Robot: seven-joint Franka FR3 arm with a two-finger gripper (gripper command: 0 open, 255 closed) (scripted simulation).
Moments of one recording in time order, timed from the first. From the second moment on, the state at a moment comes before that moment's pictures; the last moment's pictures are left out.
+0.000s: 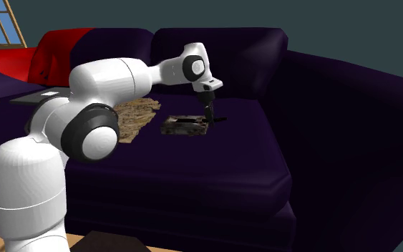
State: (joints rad) arm -0.22 0.26 0.24 -1.36 -0.29 1.71 1.08
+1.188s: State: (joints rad) arm -0.21 0.30 0.24 -1.22 -0.30 1.61 1.06
